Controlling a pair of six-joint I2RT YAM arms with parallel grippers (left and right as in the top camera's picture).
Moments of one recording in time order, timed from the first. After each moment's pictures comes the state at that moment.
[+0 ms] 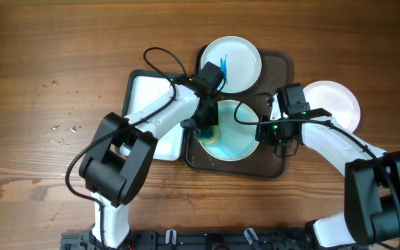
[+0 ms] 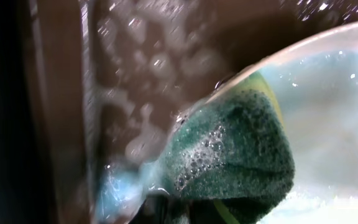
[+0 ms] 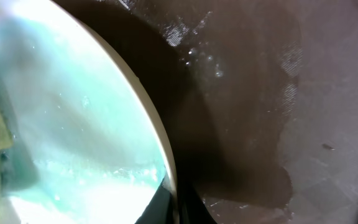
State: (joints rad) left arm -0.58 2.03 1.39 -0.81 0.08 -0.58; right arm 0.20 1.65 0.79 -0.46 -0.28 0.41
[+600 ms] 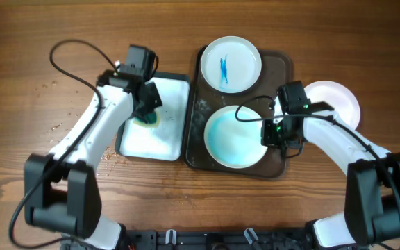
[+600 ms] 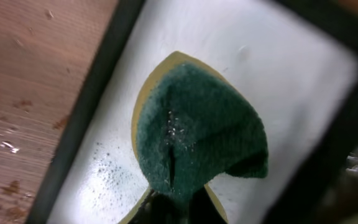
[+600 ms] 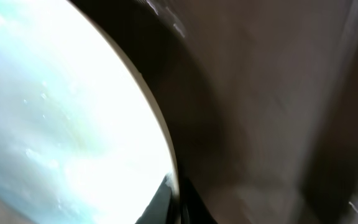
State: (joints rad) left arm -0.25 1.71 1.23 -0.83 -0.12 -0.58; right arm 0.20 1.65 0.88 -0.70 -0.21 0.31
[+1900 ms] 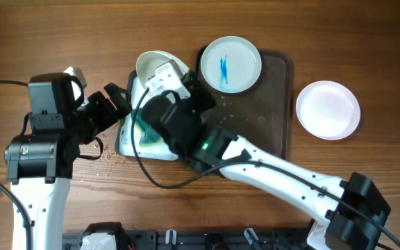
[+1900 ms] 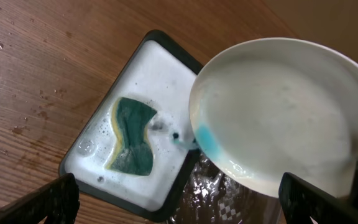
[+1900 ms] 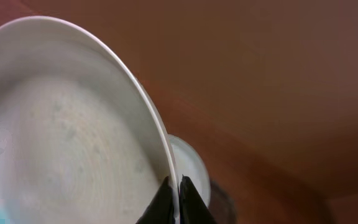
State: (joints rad) left arm 0.02 1.09 1.20 -1.00 0.20 -0.57; right arm 1.03 1.70 1.34 -0.22 1.01 -0.15
